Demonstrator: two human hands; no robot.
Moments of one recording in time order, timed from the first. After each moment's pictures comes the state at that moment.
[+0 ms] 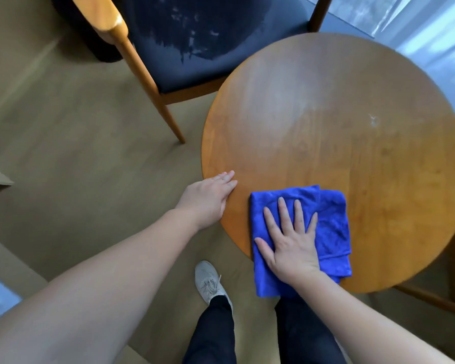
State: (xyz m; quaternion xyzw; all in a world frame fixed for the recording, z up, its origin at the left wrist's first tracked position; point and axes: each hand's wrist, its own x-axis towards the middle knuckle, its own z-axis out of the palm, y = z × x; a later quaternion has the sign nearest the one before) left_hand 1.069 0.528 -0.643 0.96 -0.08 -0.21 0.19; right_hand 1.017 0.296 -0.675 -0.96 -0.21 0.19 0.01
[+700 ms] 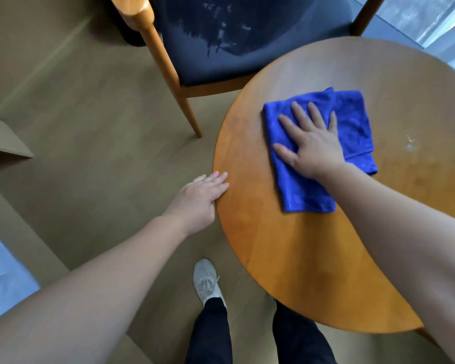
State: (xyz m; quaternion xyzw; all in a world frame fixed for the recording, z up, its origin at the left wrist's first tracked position) left_hand 1.063 0.553 -0.648 0.95 0.02 -0.19 0.26; right_hand 1.252 0.338 -0.676 -0.94 -0.30 0.12 0.04
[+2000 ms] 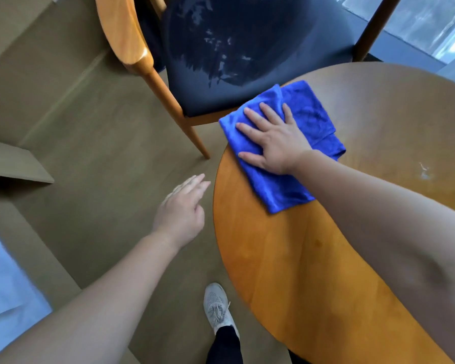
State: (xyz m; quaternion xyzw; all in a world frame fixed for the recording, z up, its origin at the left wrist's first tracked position) left_hand 1.104 0.577 -0.632 0.96 0.14 -0.12 0.19; right_hand 1.308 0.415 -0.677 -0.89 -0.44 0.10 0.03
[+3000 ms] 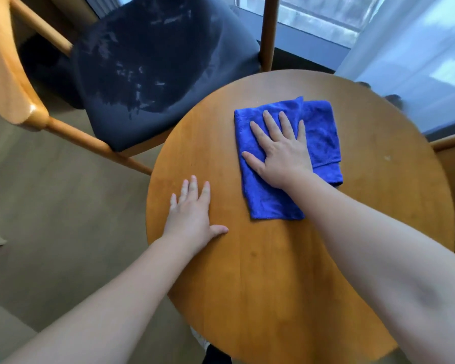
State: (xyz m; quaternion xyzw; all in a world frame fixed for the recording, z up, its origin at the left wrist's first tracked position) left_hand 1.201 0.454 -0.634 0.95 0.07 -0.31 0.08; right_hand 1.327 0.269 -0.677 -0.98 -0.18 0.12 0.04
